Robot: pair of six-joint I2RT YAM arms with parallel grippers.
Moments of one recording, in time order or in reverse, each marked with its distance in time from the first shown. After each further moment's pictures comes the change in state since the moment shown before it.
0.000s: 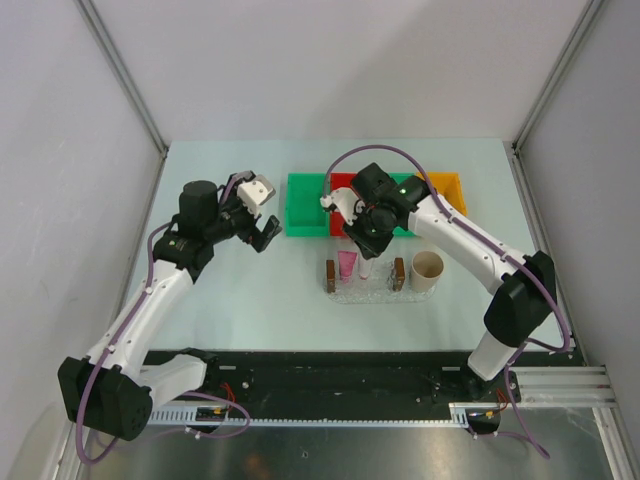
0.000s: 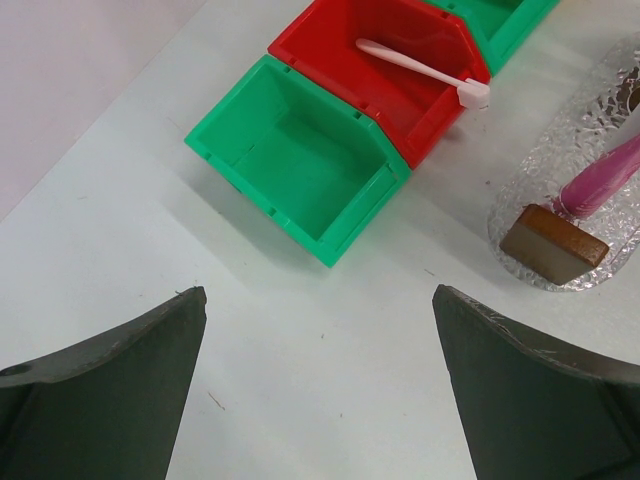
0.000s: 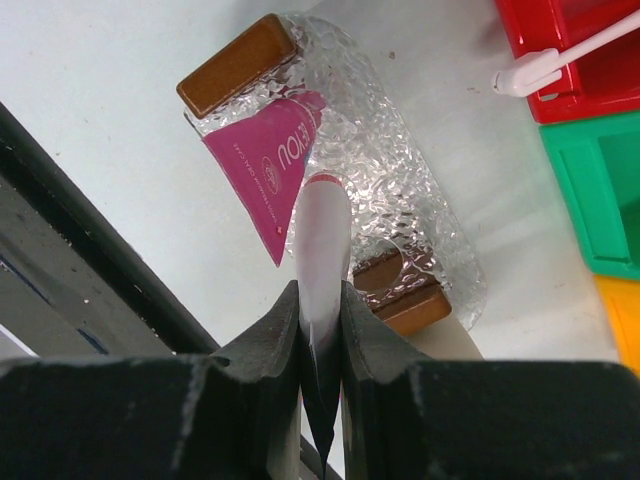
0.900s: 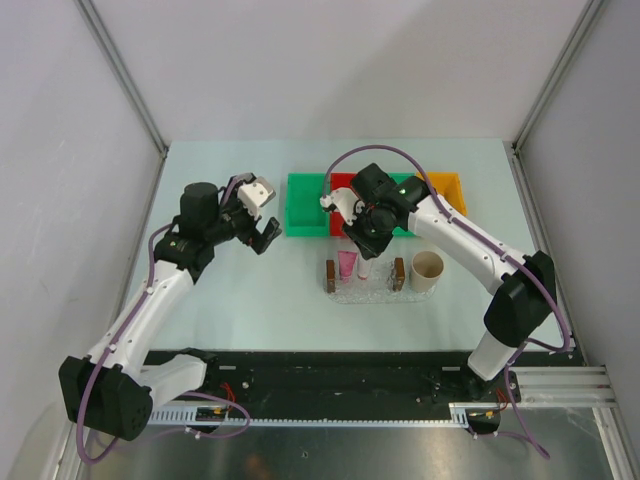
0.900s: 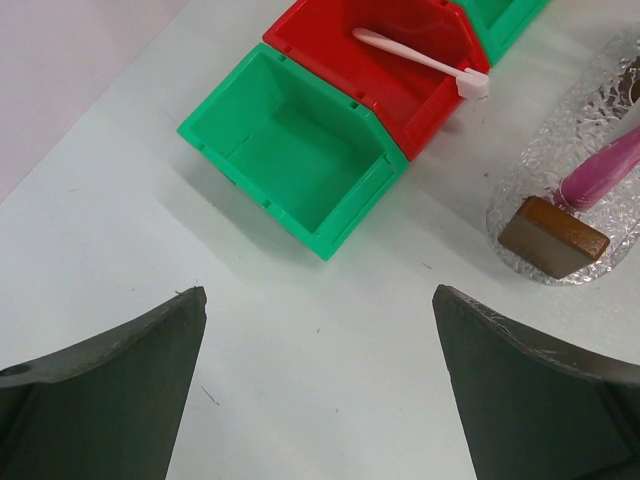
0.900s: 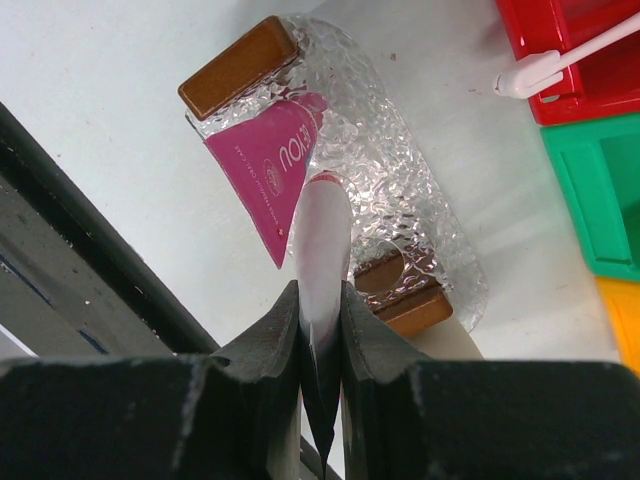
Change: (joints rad) left arm 0.003 0.000 -0.016 0.000 0.001 0.000; right arm 0.002 0.001 -0.001 0.003 -0.008 0.005
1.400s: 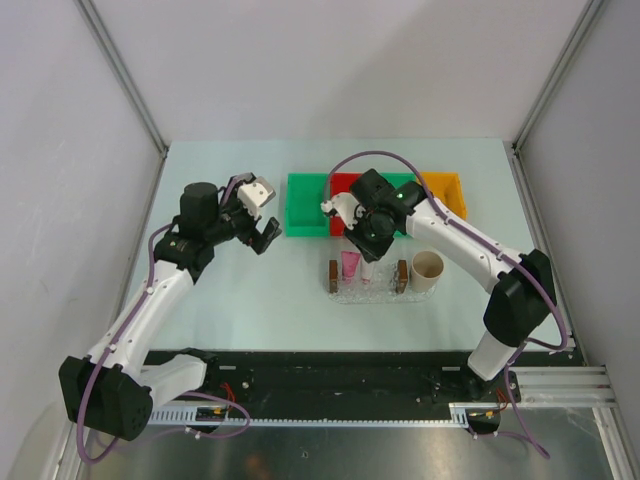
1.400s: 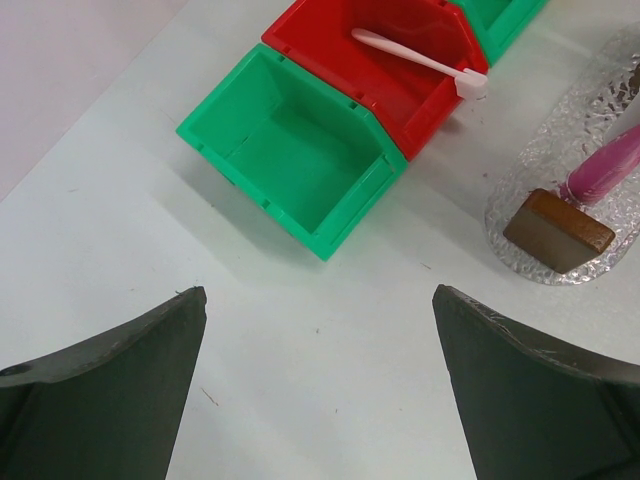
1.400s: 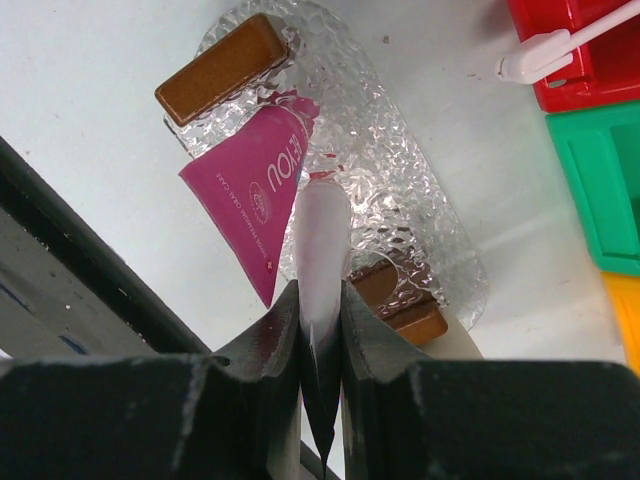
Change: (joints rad) left arm 0.002 0.000 0.000 0.000 0.005 0.000; right arm 0.000 0.002 -0.056 0.036 0.028 0.000
